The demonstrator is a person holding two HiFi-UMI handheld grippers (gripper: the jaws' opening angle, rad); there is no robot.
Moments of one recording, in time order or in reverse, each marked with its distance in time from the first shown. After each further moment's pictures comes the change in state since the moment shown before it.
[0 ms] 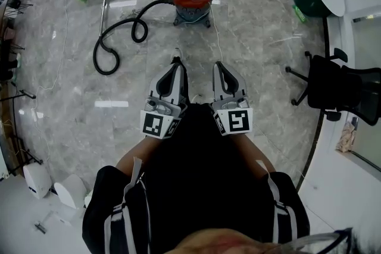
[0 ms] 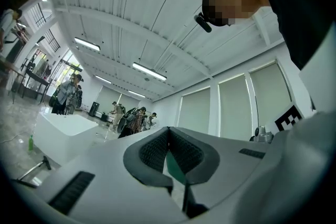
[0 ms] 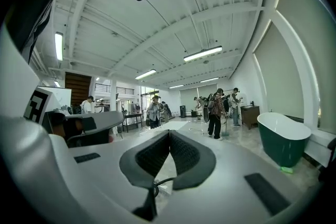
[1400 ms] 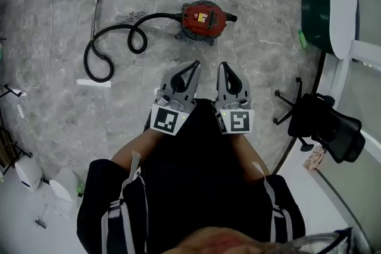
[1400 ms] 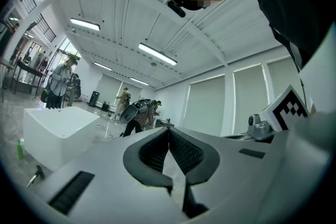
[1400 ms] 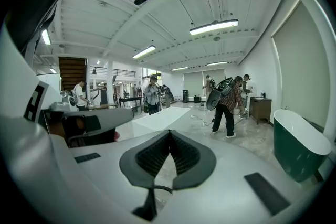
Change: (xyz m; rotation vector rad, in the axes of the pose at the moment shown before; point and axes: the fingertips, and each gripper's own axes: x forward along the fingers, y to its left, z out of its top) left arm 0.276 0.285 -0.052 -0.005 0.210 -0.017; right arm 0.402 -0.066 -0.005 -0.046 0.213 0.025
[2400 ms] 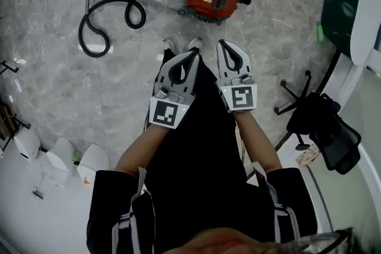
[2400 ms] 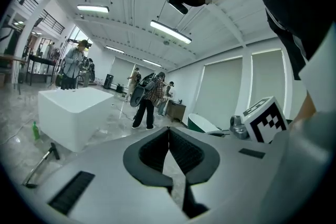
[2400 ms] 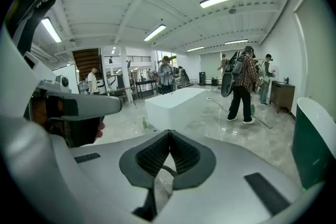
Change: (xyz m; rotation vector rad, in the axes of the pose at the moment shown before) left arm 0.055 0.032 -0.122 -0.065 0.205 0.152; right arm 0.099 -0.060 -0.122 -0.046 0.202 0.211
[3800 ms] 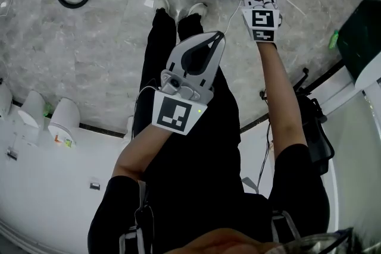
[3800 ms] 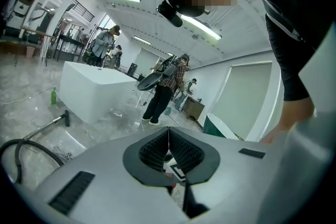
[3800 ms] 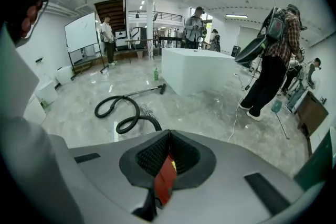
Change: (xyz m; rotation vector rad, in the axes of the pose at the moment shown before) left arm 0.060 0.089 -0.119 -0.208 0.032 0.160; right arm 0.253 -0.082 -0.240 -0.322 0.406 0.180
